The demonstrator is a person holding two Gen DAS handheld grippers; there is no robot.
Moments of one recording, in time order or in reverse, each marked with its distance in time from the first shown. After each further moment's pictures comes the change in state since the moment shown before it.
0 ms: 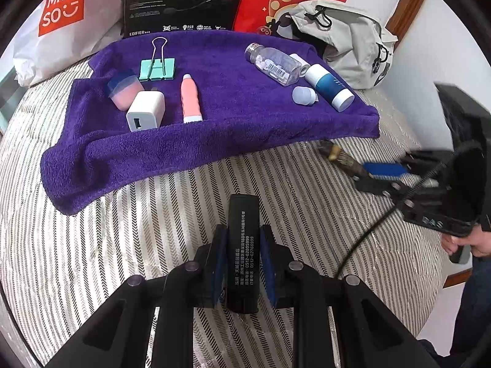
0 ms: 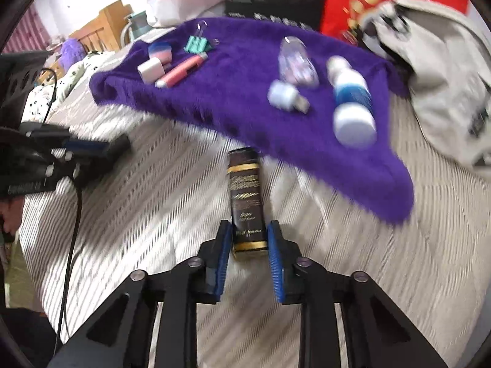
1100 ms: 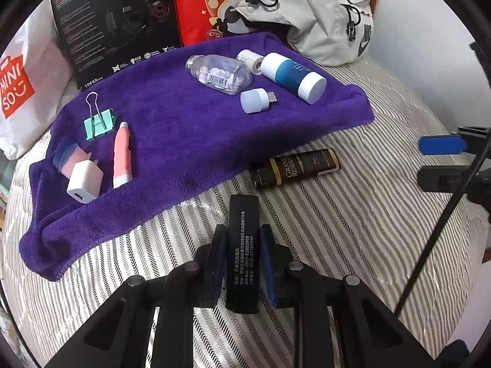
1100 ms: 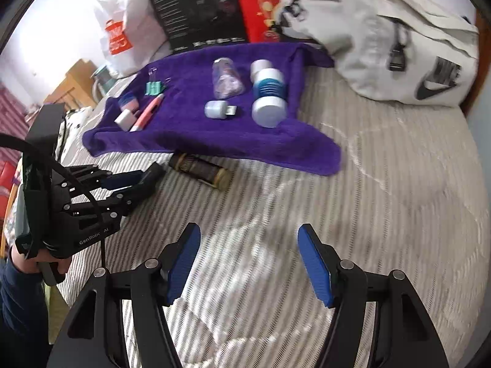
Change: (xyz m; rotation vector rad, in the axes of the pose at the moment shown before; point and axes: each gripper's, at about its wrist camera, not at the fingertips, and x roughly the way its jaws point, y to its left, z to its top) left arm 0.027 -0.067 0.025 0.211 -0.008 0.136; right arm -0.050 -0.044 -0.023 0.271 -0.060 0.042
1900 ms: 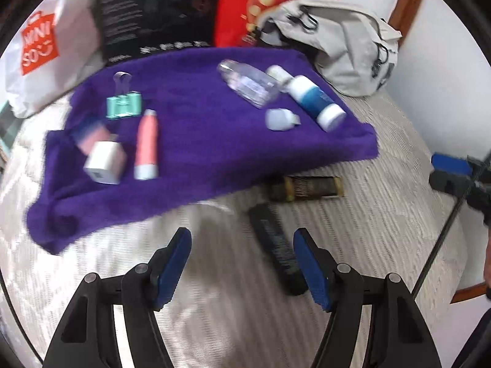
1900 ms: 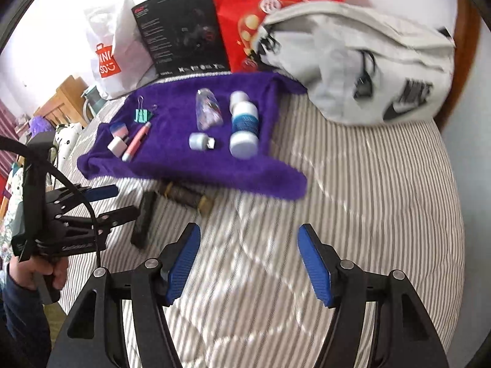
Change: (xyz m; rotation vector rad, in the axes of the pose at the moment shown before) left arm -0.007 0.018 0.012 -0.190 0.006 -0.059; right arm -0.036 -0.017 0.008 0.050 -0.062 -0.080
